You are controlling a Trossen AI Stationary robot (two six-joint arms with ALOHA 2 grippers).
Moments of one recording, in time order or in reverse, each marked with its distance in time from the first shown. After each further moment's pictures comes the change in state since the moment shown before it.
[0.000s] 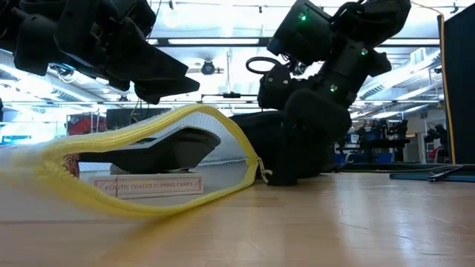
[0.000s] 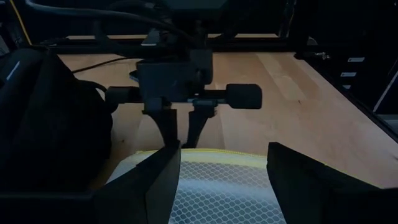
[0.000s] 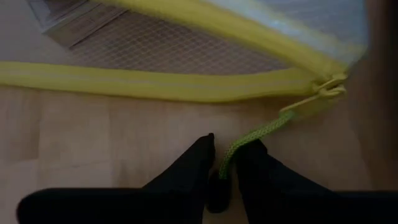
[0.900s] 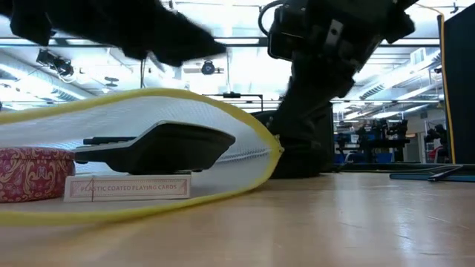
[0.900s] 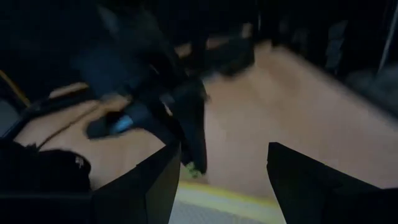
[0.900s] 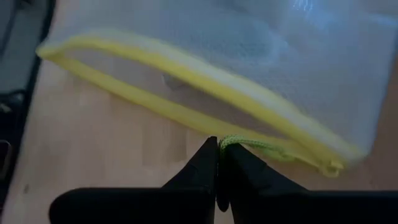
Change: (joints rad) left arm -0.107 0.161 0.268 -0.163 -0.082 0.273; right arm 0.071 -0.197 -0.007 0.074 -0.062 0.119
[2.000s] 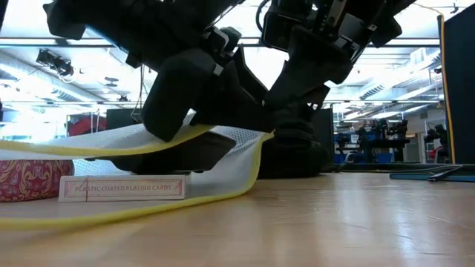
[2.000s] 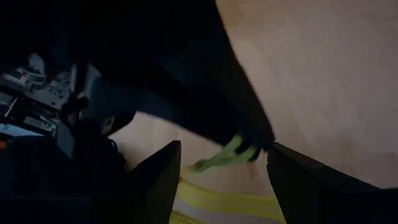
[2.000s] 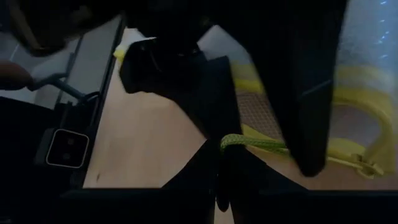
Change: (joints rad) left arm 0.004 0.303 0.352 -0.328 -0.243 0.160; right arm -0.029 -0.003 0.003 0.076 -0.211 -0.009
